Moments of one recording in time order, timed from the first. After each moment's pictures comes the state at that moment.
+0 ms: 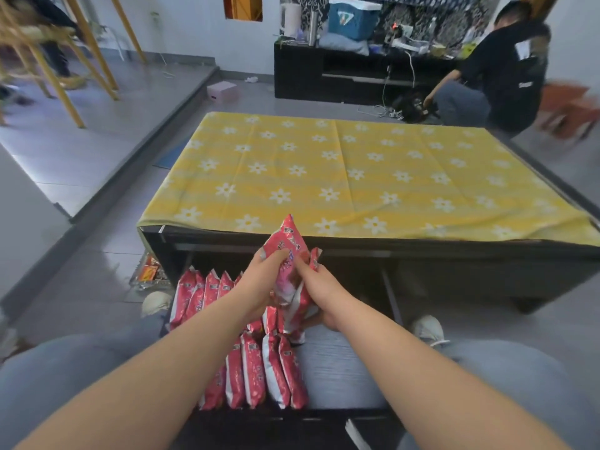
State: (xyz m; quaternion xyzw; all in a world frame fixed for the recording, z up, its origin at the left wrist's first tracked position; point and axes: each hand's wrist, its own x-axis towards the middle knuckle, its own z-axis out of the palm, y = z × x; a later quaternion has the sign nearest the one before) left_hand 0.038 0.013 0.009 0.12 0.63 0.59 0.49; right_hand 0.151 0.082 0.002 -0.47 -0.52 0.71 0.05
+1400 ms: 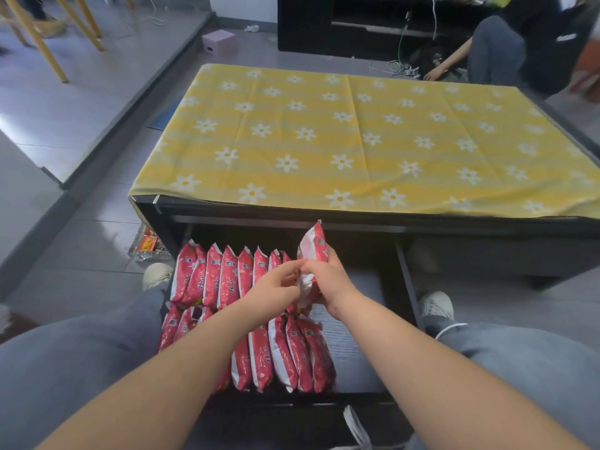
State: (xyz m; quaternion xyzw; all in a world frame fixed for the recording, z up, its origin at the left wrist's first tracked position) left_hand 0.038 -0.015 -0.046 0.37 0.70 0.37 0.48; right_hand 0.139 0.094 -0.070 -0.47 -0.51 0.70 0.16
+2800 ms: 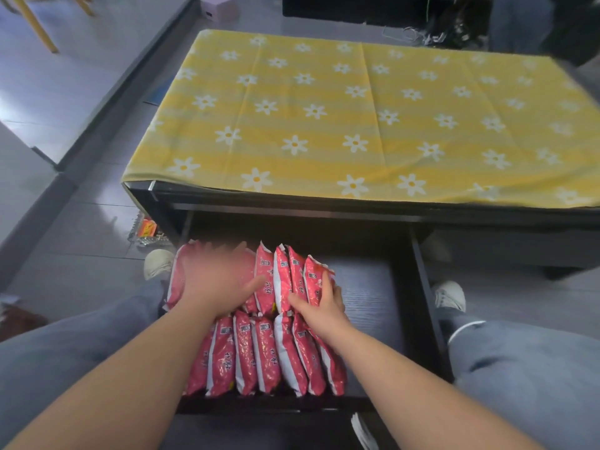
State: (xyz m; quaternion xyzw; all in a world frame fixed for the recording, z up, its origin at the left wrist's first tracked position) left_hand -0.062 -0.040 -0.122 0.44 0.89 -0.04 0.14; right_hand 0.149 0.060 -0.156 -0.55 -0.64 0.54 -0.04
